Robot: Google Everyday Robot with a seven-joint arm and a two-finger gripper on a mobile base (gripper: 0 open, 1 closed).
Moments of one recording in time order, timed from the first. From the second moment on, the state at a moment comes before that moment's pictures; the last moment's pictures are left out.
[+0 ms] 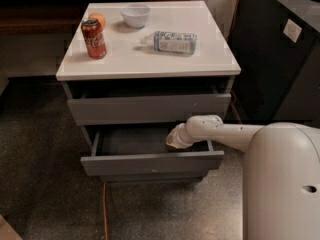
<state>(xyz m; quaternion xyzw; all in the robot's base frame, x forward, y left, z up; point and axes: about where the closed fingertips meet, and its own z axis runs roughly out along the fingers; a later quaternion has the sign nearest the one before) 0.712 -0.074 0.461 -0.62 0.73 0.02 0.30</state>
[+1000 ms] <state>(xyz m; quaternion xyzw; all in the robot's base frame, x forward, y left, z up) 0.706 -0.072 0.416 -0.62 0.73 0.05 0.28</state>
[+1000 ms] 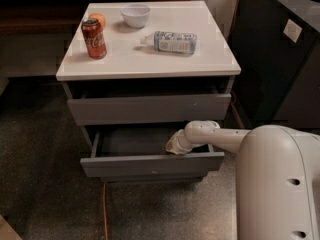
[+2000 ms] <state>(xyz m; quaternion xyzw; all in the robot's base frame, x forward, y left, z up) 0.656 -0.056 0.418 -0.64 0.72 0.09 0.27</state>
